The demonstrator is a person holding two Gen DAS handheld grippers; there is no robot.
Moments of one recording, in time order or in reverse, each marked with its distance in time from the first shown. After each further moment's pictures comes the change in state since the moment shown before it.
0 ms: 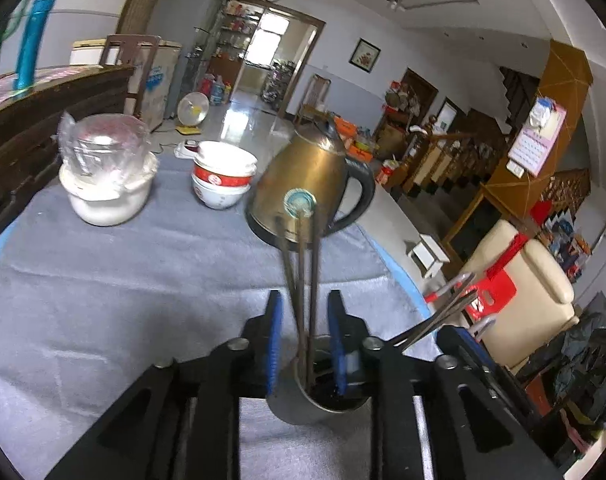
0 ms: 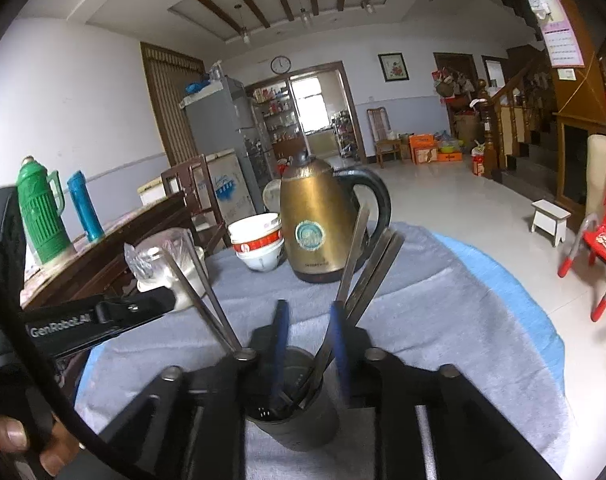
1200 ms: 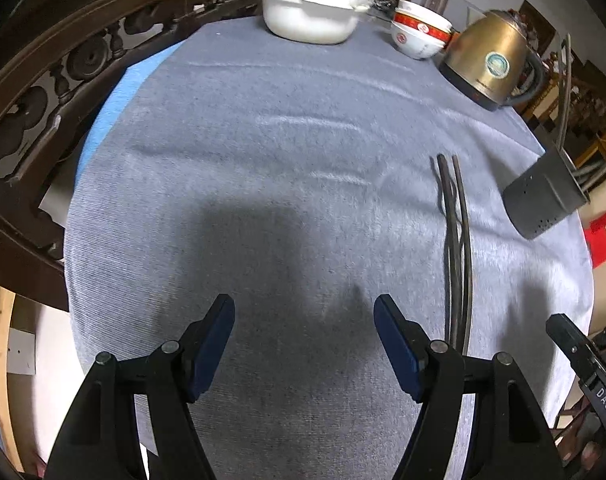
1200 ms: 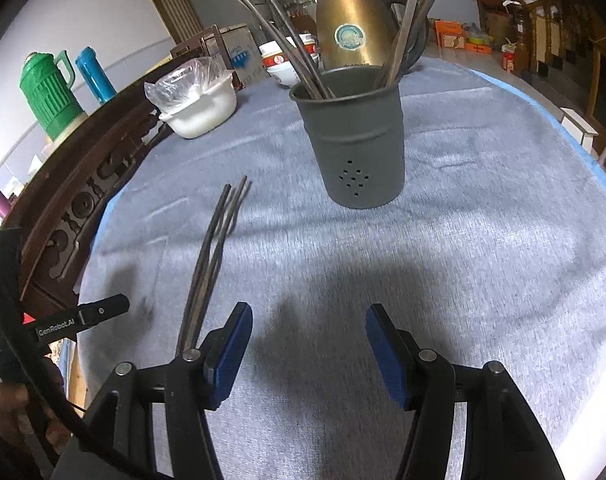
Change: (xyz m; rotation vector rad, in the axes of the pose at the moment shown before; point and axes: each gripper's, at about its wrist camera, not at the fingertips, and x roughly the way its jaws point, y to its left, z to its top) left arm -0.040 0.166 -0.146 -0.120 0.395 0.405; right arm 0.005 0.042 -0.149 -0.010 0.503 0.065
